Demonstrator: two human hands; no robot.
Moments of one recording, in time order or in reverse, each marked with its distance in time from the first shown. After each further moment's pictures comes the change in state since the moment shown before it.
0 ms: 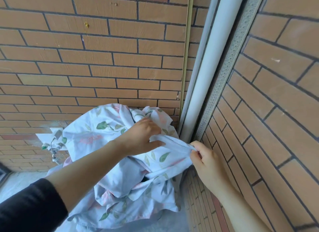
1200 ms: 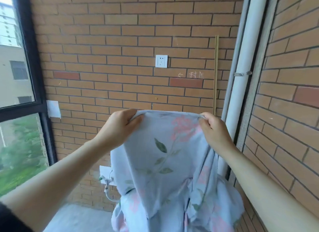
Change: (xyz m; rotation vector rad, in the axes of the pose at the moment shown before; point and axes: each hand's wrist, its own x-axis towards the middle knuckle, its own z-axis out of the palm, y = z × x) left_hand -0.216 0.149 -0.288 0.149 0.584 -0.447; right_hand -0.037 -0.260 -0.097 0.275 0.215 -0.334
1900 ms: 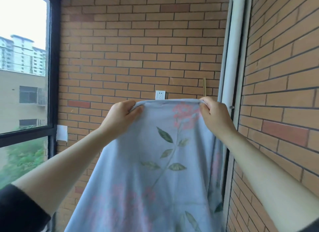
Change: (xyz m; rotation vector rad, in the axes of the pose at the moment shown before) left_hand 0.004 0.104 -0.123 -0.031 0.216 0.068; right_hand 0.011 -0.143 -0.115 -0.214 0.164 -0.293
